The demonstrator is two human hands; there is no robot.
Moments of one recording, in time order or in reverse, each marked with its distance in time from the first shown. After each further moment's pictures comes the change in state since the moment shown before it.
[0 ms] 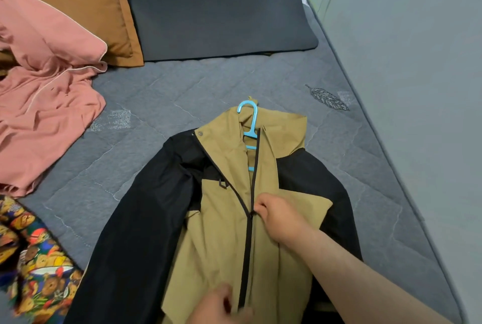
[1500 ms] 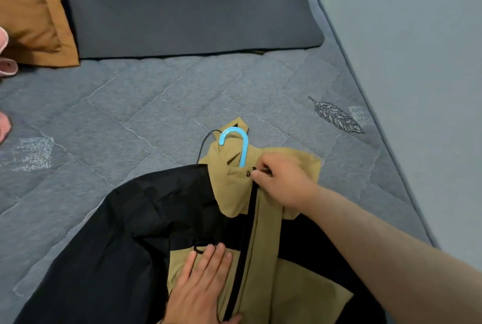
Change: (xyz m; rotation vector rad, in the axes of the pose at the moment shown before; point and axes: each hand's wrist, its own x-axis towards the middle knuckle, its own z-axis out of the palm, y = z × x) left_hand 0.203 0.034 -0.035 0.928 0.592 0.854; right_hand 0.189 0.044 -0.108 0.044 0.131 -0.069
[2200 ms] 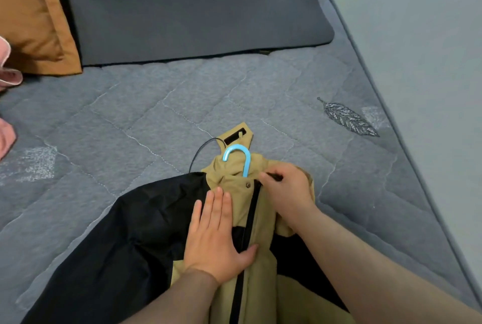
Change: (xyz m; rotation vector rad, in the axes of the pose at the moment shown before) left_hand 0.108 -0.008 -0.042 -0.016 -0.046 -0.347; right_hand 0.010 0.005 0.028 0.431 0.298 0.191
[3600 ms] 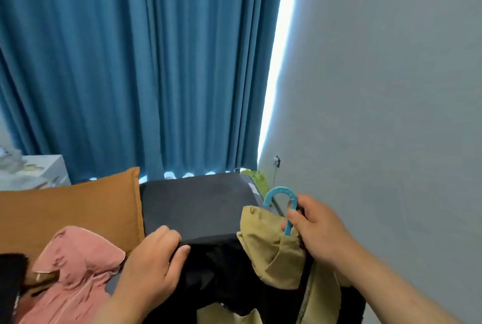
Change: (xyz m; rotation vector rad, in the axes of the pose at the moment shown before) left_hand -0.206 0.007 -0.582 -0.186 0.819 0.425; right_hand -0.388 -0.419 -0.357 -0.120 0.294 -0.407
